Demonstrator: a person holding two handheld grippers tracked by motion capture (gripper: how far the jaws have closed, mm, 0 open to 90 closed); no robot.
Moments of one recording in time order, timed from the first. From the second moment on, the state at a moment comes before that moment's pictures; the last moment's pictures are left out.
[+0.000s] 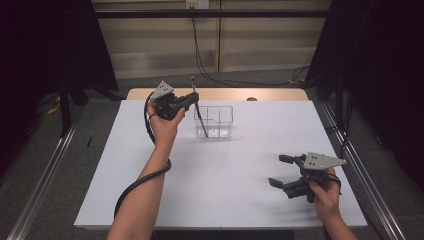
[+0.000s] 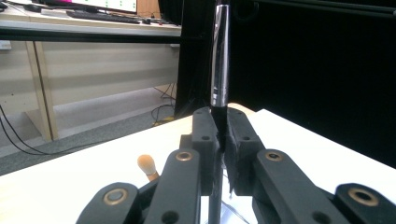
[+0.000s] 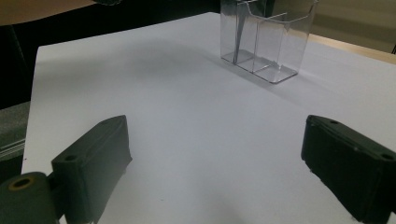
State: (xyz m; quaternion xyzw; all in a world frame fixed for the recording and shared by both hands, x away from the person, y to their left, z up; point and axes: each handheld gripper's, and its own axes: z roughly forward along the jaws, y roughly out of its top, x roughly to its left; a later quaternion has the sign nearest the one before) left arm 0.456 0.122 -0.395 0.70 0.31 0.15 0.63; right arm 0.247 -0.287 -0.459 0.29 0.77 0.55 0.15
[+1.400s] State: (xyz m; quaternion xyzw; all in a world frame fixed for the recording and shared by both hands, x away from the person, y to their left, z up) left arm 0.449 0.121 -0.414 0.72 0.31 0.14 0.61; right arm 0.247 -0.287 -0.459 0.28 0.77 0.56 0.15
